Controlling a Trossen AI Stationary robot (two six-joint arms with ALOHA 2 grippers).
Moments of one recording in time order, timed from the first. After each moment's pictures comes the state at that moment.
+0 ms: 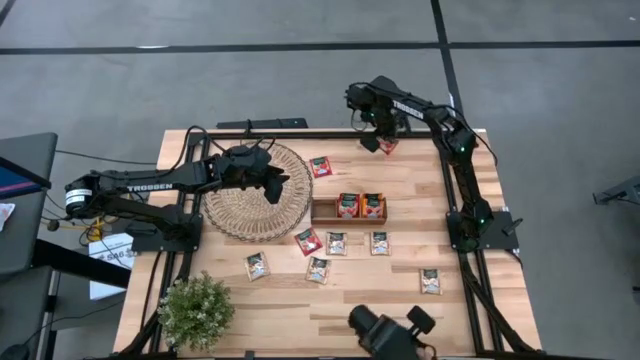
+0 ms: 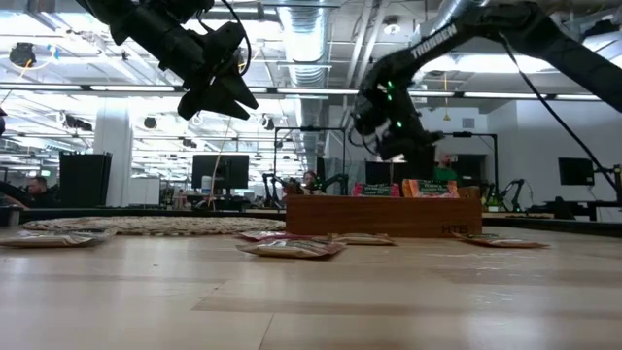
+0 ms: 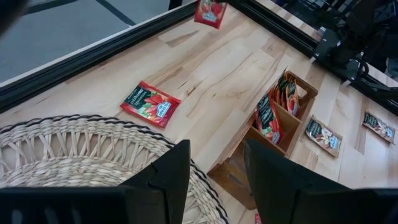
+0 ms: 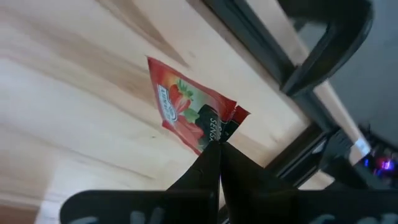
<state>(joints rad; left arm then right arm) 0.32 1.13 0.73 -0.10 -0.09 -0.41 -0.75 2.21 1.99 -1.57 0.27 0.08</state>
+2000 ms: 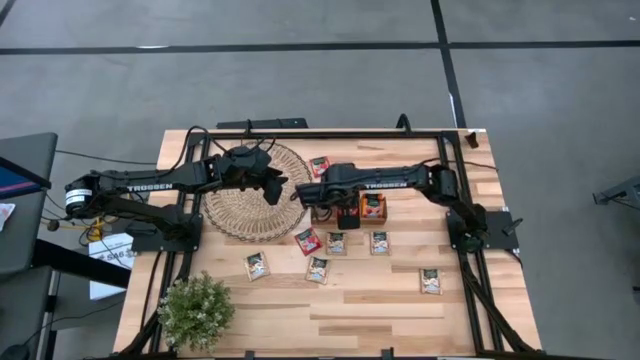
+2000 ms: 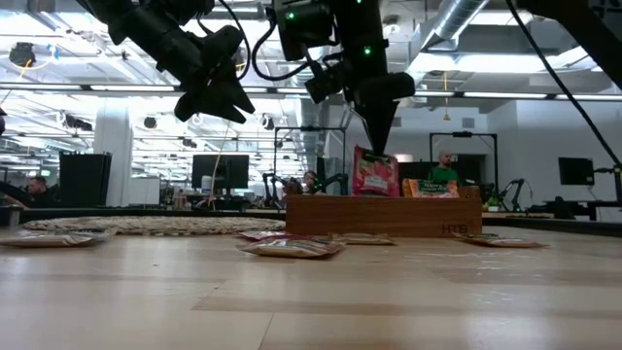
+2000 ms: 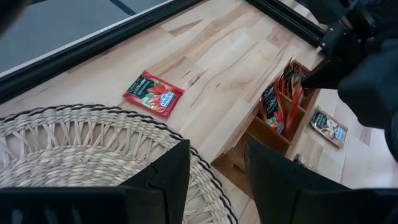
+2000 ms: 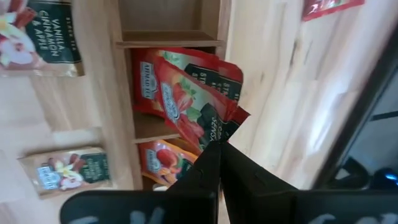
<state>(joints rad) 0.32 1.13 0.73 -0.14 -0.09 -0.41 -0.03 2.20 2.02 -1.57 0.29 -0.07</state>
